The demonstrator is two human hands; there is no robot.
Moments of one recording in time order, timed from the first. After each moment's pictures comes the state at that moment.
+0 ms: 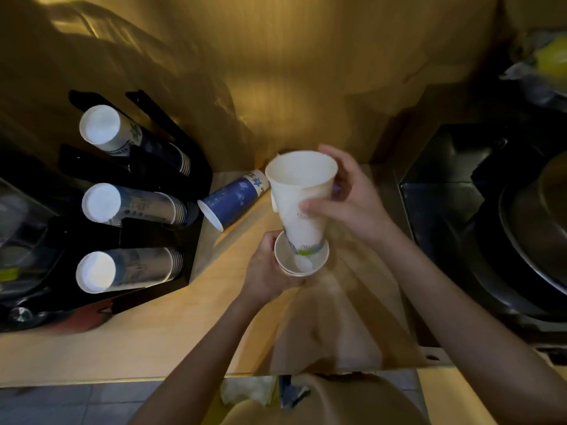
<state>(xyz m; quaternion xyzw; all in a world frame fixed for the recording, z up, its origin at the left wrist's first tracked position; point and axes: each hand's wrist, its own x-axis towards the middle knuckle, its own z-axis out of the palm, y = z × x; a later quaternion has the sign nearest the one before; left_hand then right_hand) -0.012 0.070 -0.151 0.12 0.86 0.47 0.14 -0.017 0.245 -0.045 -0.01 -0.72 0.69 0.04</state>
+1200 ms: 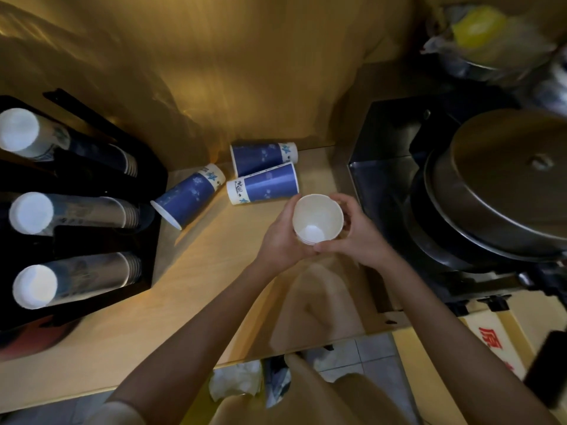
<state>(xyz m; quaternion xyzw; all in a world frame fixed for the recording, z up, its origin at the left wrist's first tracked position) 0.002 0.170 -0.121 0.25 0.84 0.45 0.17 0.067 0.319 -0.113 -0.15 -0.82 0.56 -0.01</state>
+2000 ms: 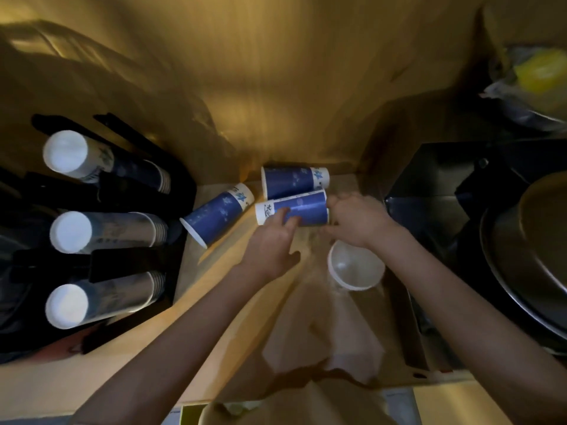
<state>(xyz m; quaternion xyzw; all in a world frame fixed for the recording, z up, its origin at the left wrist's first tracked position) -0.060 0.127 -0.095 0.33 0.93 0.14 0.09 -0.041 0.299 -0.055 -0.02 -0.99 0.08 -0.12</state>
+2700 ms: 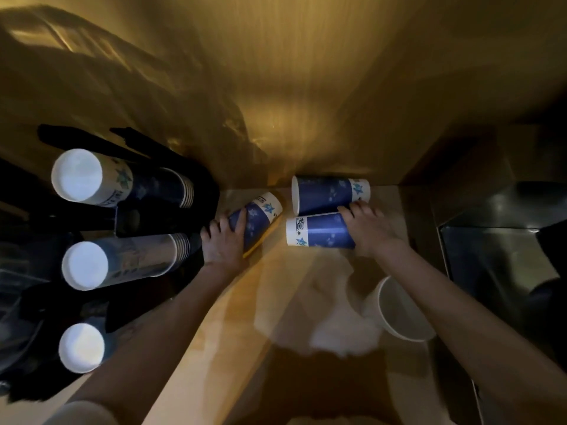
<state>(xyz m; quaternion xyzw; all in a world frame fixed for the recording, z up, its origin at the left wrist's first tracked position) -0.167 0.031 -0.166 0.09 0.98 -0.08 0.18 -0.128 0.294 -0.149 0.02 -0.98 0.01 -0.20</state>
